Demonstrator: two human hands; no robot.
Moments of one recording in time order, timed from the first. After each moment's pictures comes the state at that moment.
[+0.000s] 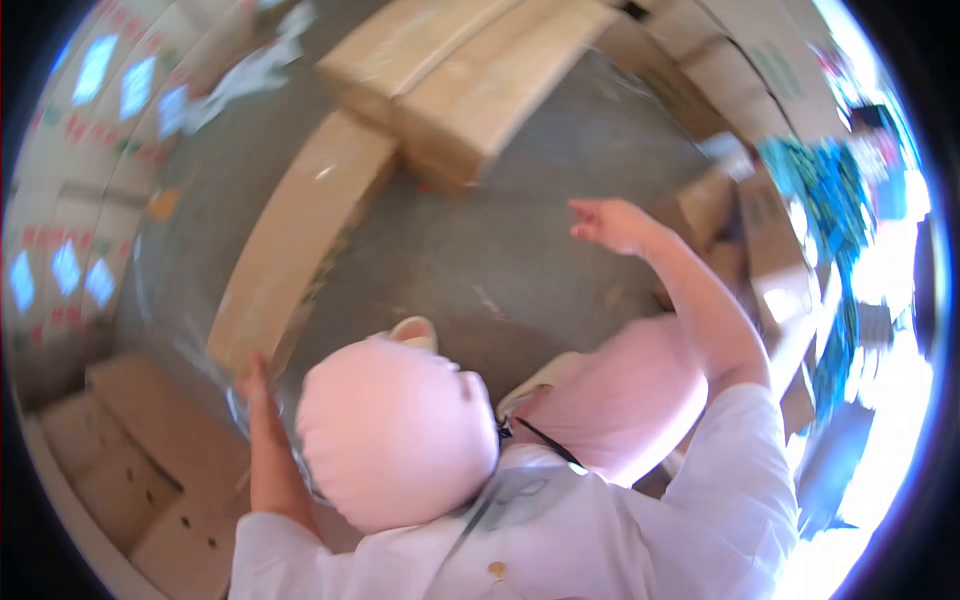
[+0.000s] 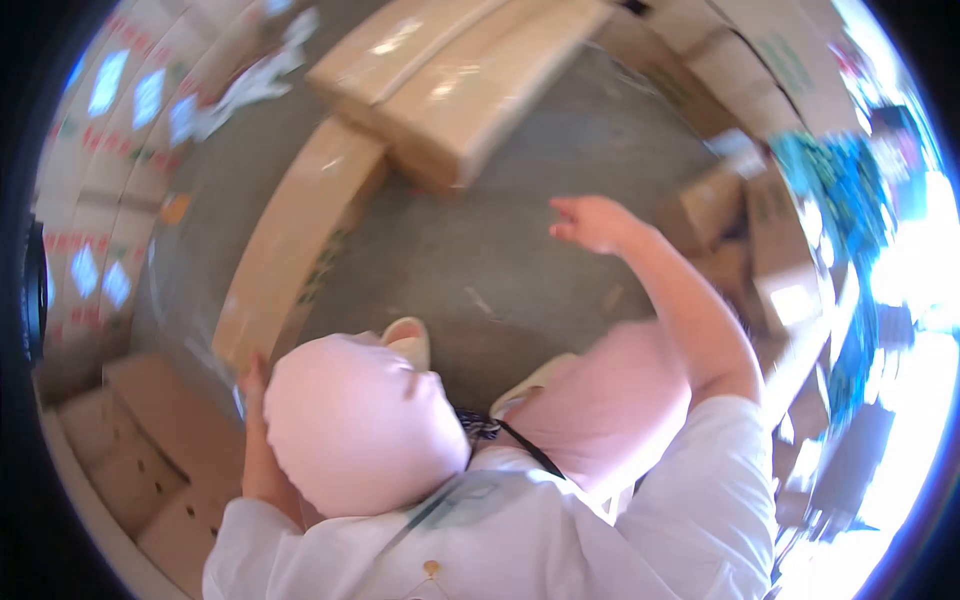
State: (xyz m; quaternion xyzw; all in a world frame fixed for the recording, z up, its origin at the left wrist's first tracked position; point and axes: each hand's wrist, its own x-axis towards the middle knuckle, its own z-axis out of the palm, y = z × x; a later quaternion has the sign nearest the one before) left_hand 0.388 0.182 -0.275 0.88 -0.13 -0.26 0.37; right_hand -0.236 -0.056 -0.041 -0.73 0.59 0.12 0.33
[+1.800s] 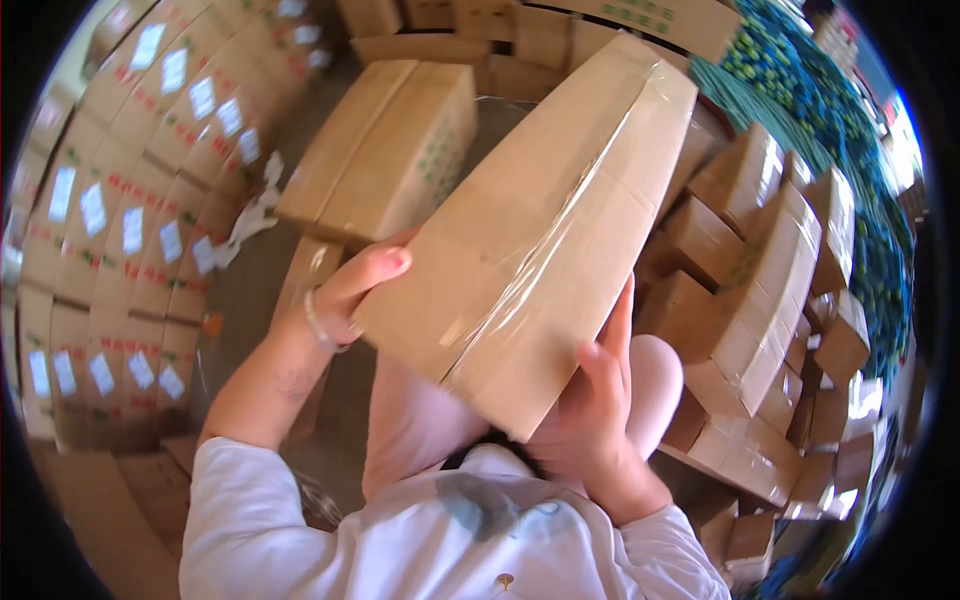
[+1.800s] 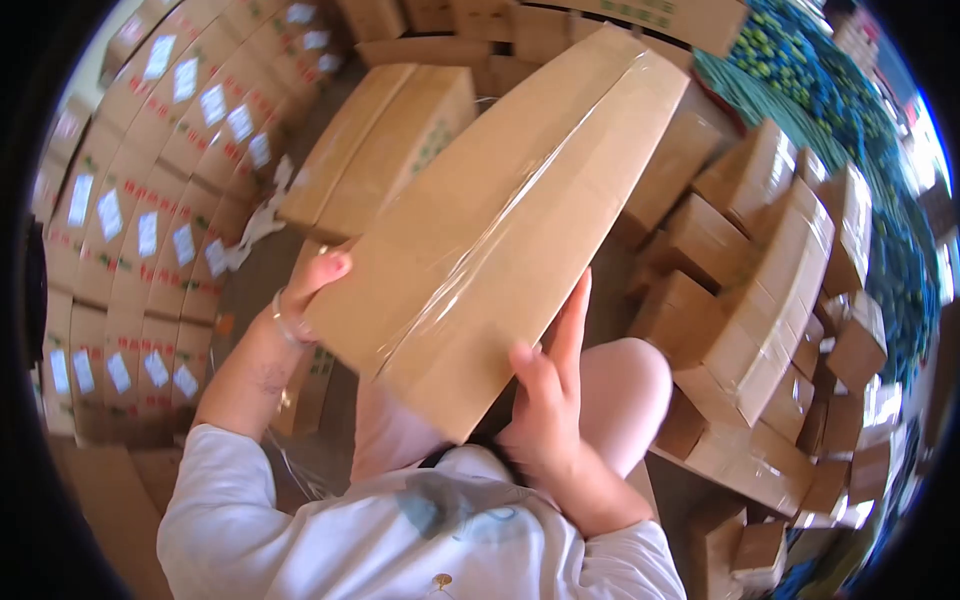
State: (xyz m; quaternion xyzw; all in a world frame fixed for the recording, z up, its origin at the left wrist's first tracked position) left_hand -0.056 0.028 0.171 0.25 -0.52 -0.81 0.15; right_hand -0.235 0.179 0.121 -0.23 0.37 -0.76 0.48
